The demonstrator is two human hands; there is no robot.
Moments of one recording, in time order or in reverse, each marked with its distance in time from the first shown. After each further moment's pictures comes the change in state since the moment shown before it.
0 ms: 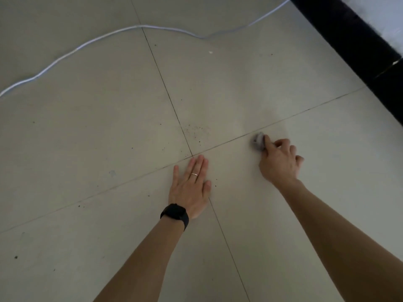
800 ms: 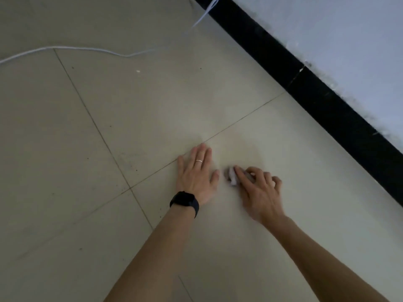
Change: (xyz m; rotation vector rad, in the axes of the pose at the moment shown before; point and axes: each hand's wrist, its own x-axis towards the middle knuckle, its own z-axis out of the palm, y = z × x) left_hand 0.107 0.150 -0.014 -0.054 0.122 0.227; right_hand -0.032 0.124 -0.003 -0.093 0.102 -0.193
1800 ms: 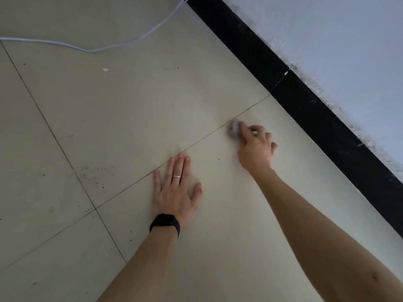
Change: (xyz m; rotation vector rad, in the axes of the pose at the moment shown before) left_hand 0.008 0.002 0.036 0.031 0.152 -0.081; right_hand 0.145 0.042 -0.019 0.162 0.029 0.355
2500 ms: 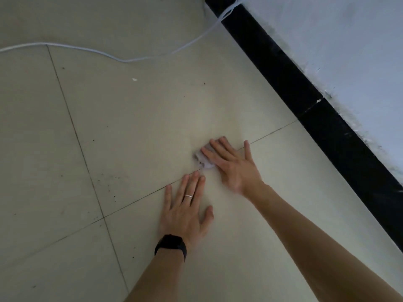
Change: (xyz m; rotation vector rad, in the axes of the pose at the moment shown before) left_hand 0.002 0.002 -0.005 0.016 -0.023 -0.007; right_hand 0.015 -0.054 0.021 -0.202 -0.313 -0.740
